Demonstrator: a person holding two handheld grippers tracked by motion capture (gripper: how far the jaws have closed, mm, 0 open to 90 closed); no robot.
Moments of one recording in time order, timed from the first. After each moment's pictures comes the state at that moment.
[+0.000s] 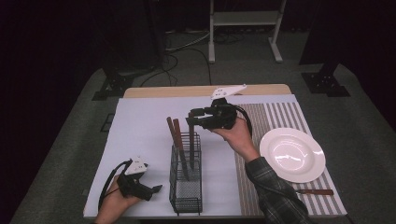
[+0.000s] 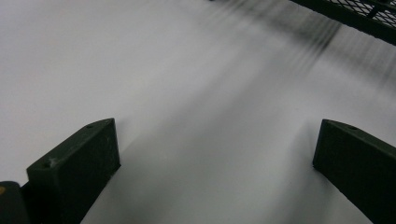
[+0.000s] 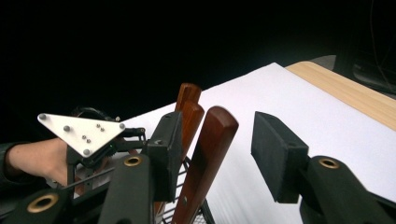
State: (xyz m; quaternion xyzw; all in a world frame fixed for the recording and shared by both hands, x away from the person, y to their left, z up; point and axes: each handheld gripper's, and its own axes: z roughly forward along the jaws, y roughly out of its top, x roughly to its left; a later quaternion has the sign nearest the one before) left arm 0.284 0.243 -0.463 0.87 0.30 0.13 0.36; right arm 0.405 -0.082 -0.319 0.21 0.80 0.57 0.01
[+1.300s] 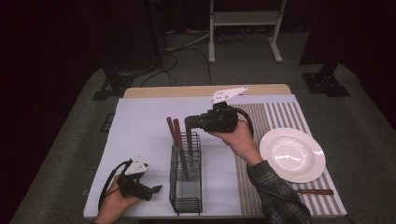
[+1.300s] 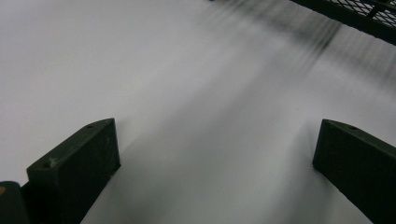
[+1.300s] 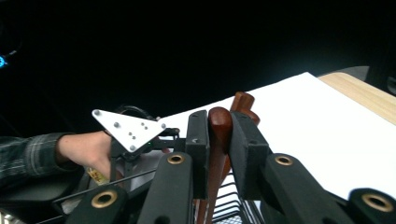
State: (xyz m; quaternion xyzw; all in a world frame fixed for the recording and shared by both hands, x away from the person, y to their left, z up) left arm 0.284 0.243 -0.464 0.87 0.30 0.13 0.36; right arm 0.382 -0.083 -0.305 0.16 0.80 0.58 -0.02
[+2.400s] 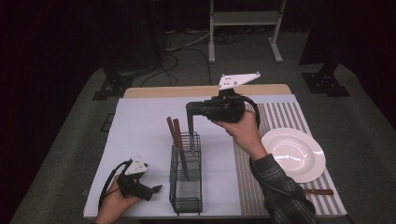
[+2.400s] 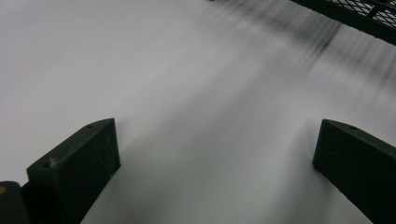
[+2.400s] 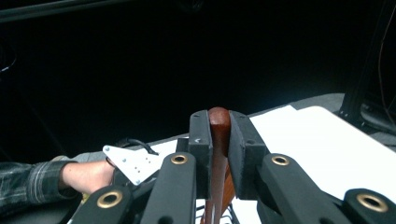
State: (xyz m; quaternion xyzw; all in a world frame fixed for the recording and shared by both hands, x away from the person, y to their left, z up) left arm 0.284 0.243 -0.463 0.87 0.30 0.13 0.36; right arm 0.371 -0.094 -0.252 0.16 0.78 0.61 0.02
